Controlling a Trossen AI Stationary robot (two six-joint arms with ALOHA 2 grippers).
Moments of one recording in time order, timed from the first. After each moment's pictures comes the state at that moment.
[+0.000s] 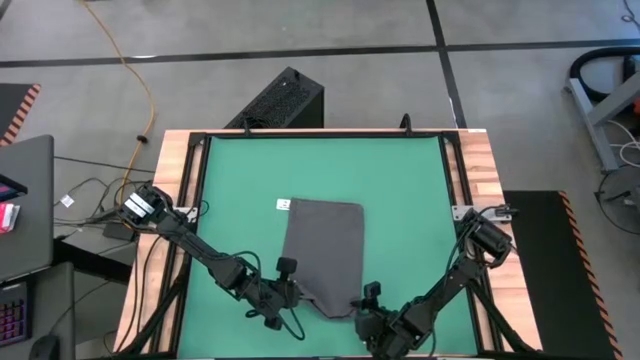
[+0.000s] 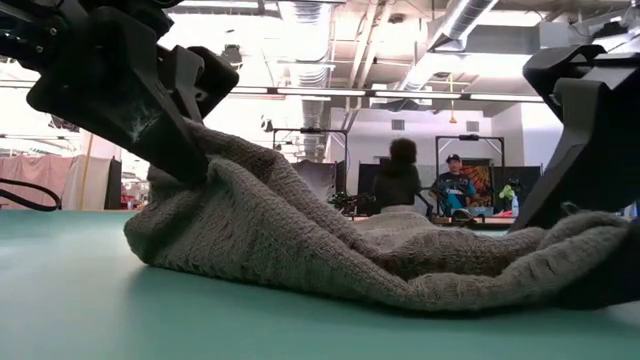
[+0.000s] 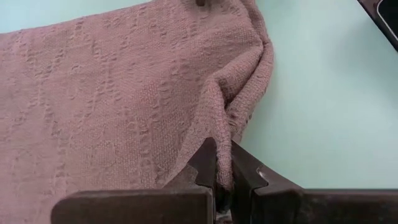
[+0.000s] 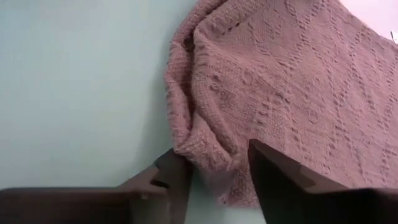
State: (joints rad) left arm -0.60 1.76 0.97 -0.01 -0.36 -0.19; right arm 0.83 2.07 1.26 -0.35 0.78 0.46
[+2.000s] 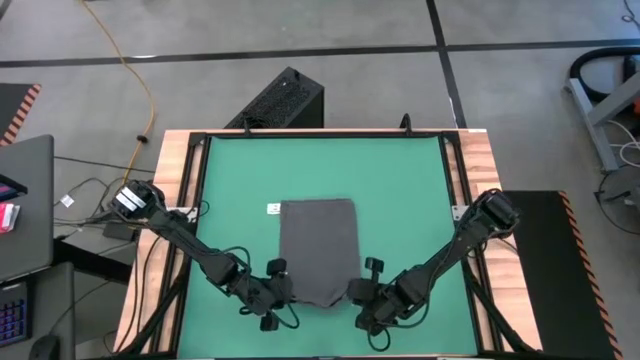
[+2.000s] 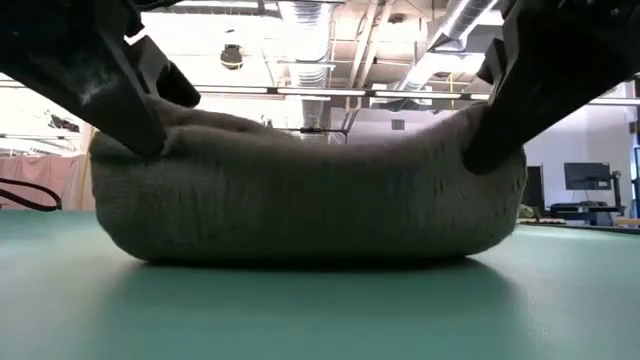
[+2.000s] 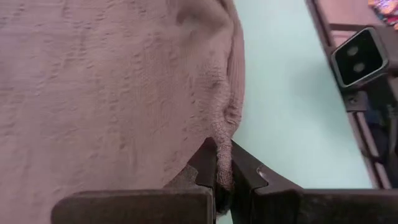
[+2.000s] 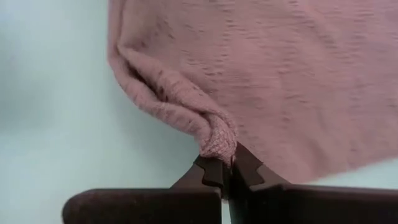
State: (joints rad) left arm -0.61 1.68 0.89 0.05 -0.29 -0.50; right arm 0.66 1.85 1.26 -0.54 0.51 0.76
